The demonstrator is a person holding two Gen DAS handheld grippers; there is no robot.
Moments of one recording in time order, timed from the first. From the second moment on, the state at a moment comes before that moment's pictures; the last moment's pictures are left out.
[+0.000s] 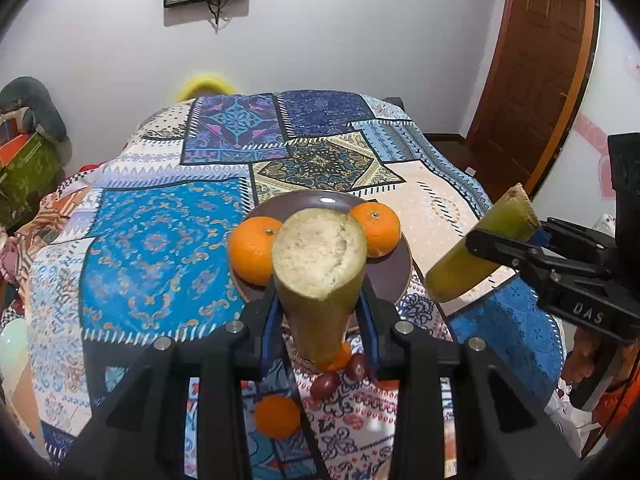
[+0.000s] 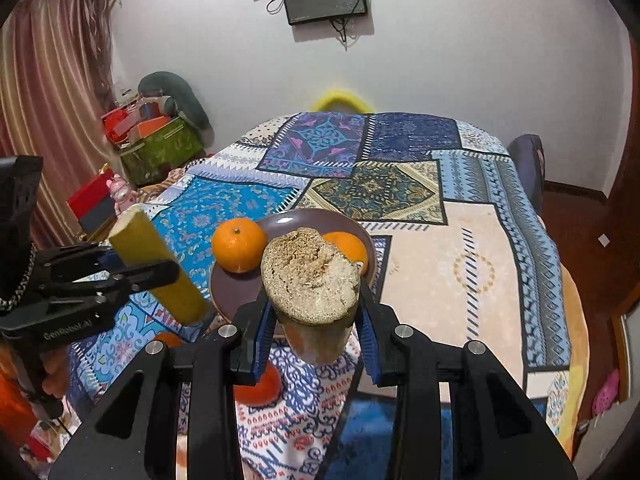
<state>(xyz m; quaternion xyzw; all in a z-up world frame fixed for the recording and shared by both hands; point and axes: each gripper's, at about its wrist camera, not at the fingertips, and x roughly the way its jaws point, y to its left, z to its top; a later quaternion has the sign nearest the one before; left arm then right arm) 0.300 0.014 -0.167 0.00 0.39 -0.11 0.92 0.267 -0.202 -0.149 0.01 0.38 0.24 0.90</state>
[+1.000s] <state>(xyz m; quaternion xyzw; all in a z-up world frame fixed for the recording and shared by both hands) 0.409 -0.005 -0.206 -0.01 0.42 -0.12 0.90 0.320 -0.178 -0.181 0.01 0.38 0.28 0.88</state>
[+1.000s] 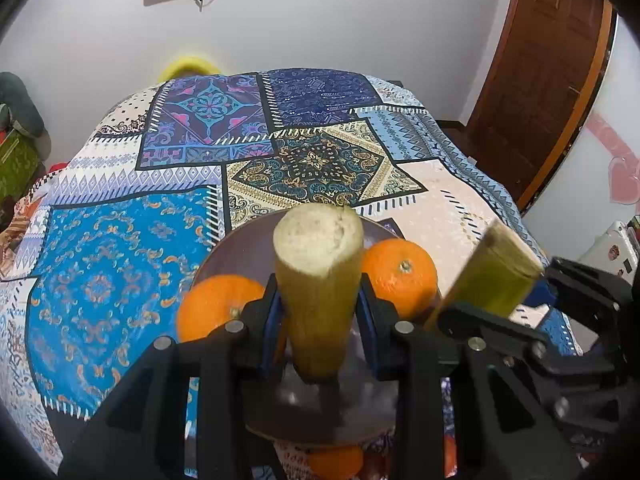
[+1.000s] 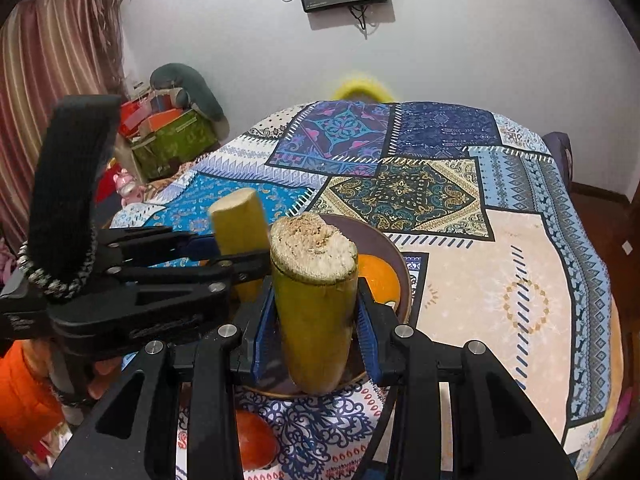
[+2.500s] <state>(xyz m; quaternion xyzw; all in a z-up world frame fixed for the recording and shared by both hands) 0.338 0.056 -0.205 -0.01 0.42 -0.09 0.90 0.348 -0.126 -0.196 -0.06 0.40 0.25 0.88</state>
